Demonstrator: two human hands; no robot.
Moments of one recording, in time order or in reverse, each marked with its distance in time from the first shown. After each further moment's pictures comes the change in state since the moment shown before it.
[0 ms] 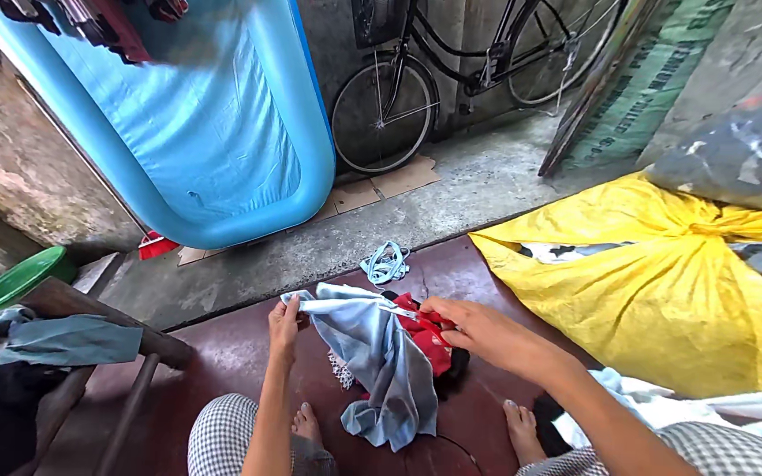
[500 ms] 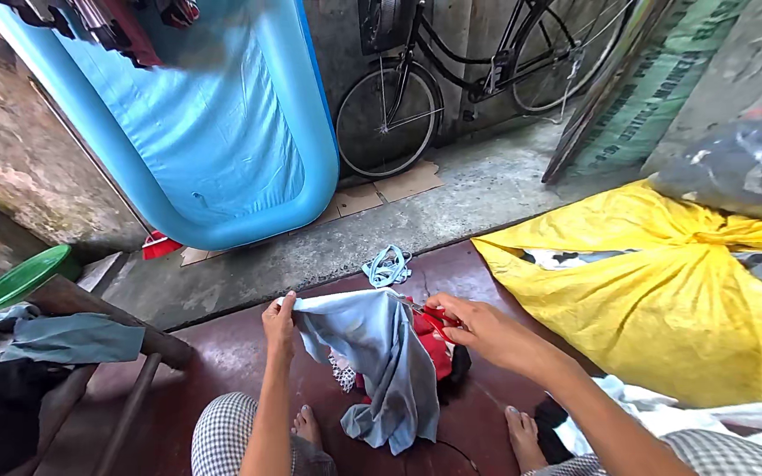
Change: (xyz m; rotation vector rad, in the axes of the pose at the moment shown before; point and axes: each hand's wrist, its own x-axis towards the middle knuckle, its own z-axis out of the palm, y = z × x) left_hand 0.017 -0.005 -0.003 -0.040 0.127 0.100; right_hand 0.001 0.005 -0.003 0.113 0.054 0.084
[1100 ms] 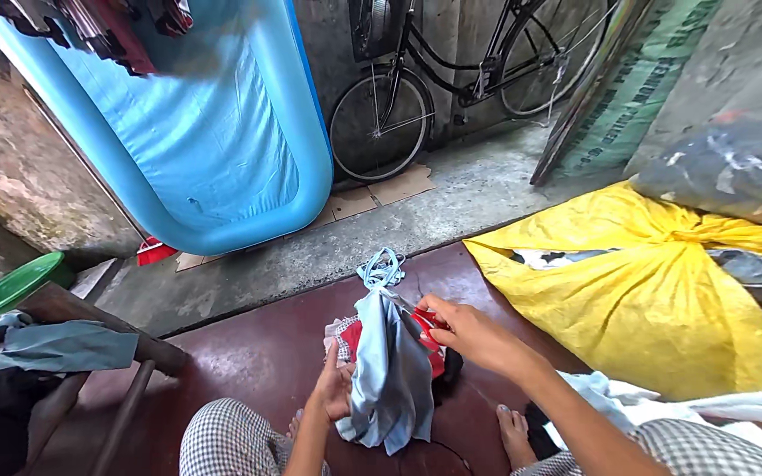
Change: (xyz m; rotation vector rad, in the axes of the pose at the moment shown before) left_hand -0.097 -0.093 0.017 -0.386 -0.796 -0.906; right_hand 0.001 -0.006 0.006 -0.018 -0.033 0.127
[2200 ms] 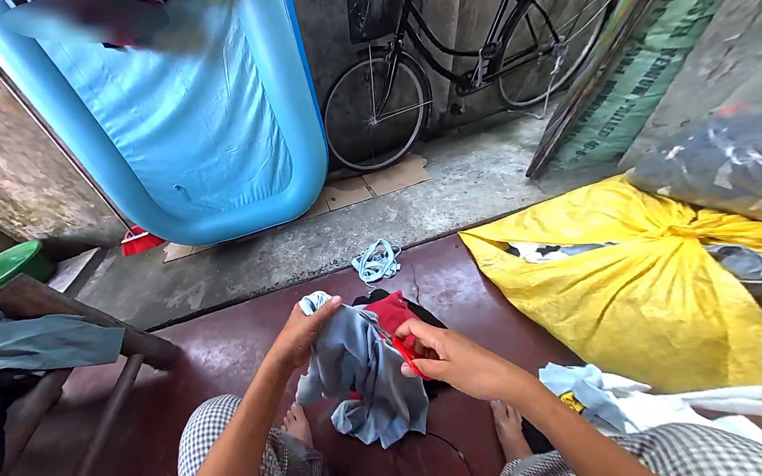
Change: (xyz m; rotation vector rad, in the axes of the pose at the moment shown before) left_hand -0.049 0.117 0.075 0.555 0.225 0.491; right_hand -0.009 -0.016 0.031 0.381 -0.286 -0.078
